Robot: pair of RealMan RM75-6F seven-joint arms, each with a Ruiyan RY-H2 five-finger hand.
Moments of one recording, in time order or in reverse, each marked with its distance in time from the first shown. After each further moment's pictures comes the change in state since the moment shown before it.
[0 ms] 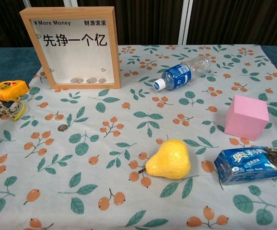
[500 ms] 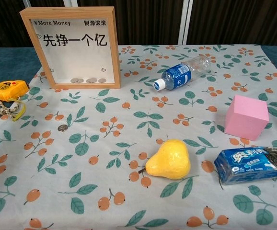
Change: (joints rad) left arm -0.292 0.032 -0.056 -0.080 -0.115 -0.453 0.120; right arm -0.003 0.002 0.002 -0.005 0.007 0.000 -0.006
